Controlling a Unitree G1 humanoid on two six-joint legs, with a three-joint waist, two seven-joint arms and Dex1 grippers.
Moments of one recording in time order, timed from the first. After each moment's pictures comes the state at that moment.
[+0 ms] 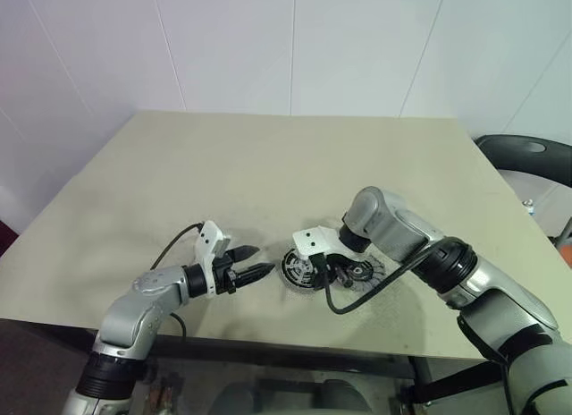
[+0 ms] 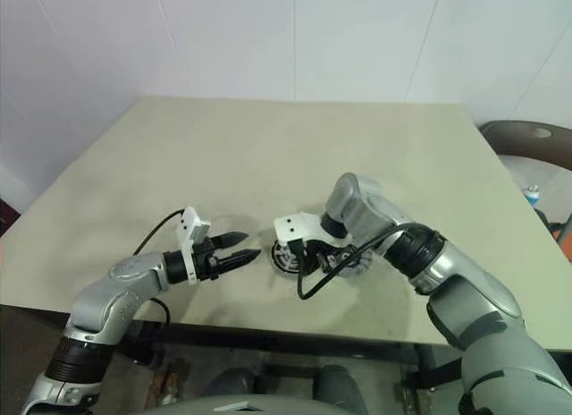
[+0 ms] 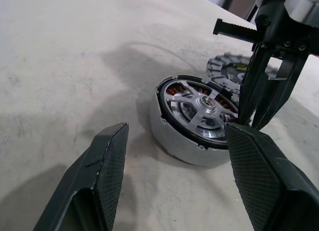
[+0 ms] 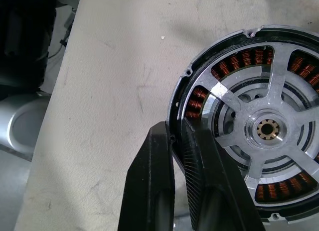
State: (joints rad) left arm -0.13 0.45 -0.06 -0.20 -0.51 0.60 -0.80; right arm -0.89 -0.58 0.76 0.13 -0.12 0.60 1.56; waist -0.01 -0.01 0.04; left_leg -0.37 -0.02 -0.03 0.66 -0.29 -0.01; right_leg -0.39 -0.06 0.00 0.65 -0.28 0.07
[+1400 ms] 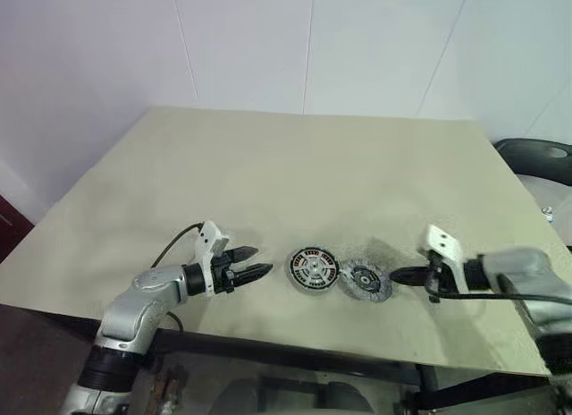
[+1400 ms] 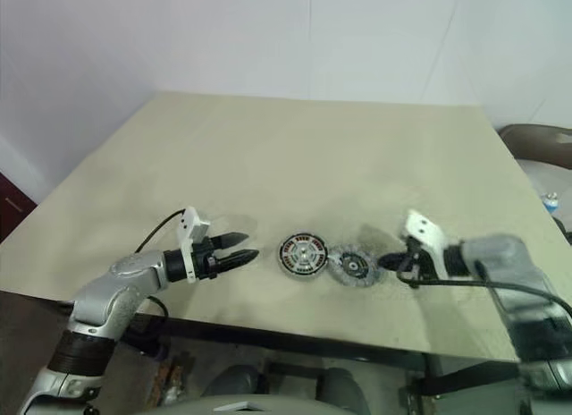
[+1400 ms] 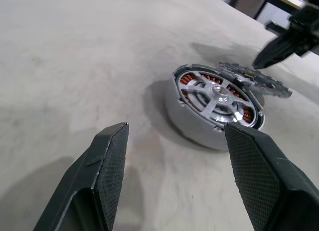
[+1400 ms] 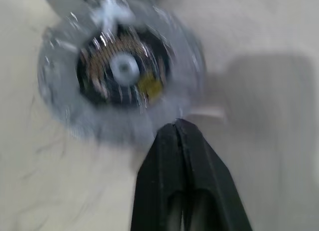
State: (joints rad) left arm -0.18 0.46 -0.07 -0.10 -0.50 0.57 -0.87; right arm -0.13 -0.86 -0.09 0.00 0.25 0.58 1.19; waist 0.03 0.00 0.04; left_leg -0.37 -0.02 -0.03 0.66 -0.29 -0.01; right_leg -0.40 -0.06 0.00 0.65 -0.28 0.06
